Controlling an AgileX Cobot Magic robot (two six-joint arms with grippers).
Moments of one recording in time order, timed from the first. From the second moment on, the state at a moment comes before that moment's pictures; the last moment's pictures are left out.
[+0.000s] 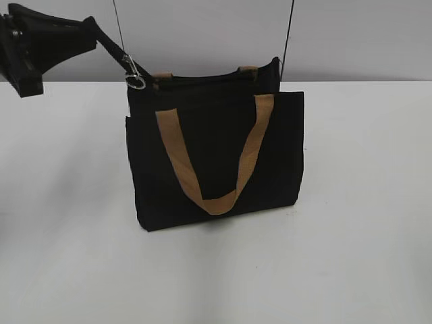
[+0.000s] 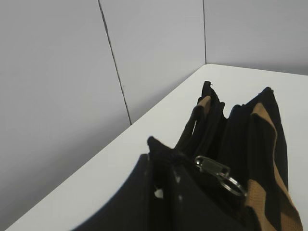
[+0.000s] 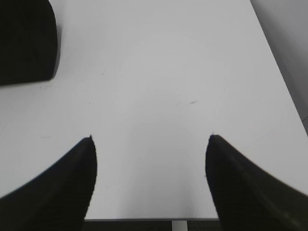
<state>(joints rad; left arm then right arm) -0.06 1.39 -0.77 1.34 -0.87 -0.74 -0.13 -0.01 -0.49 0.11 1.10 -0.18</state>
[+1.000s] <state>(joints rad) -0.06 1.38 -0.77 1.34 -0.85 -0.74 -0.12 0.60 -0.78 0.24 0.86 -0.54</state>
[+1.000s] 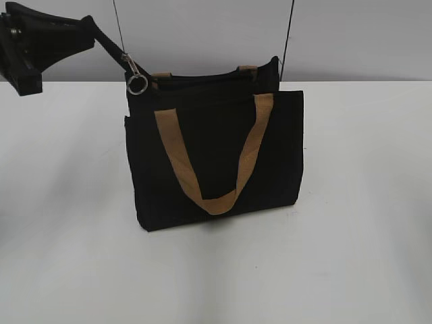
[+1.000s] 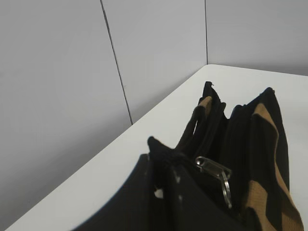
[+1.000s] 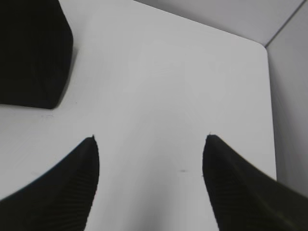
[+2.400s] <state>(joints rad) -0.06 1.38 -0.77 1.34 -0.85 -0.74 0.75 1.68 -1.11 0.67 -0.09 -0.78</state>
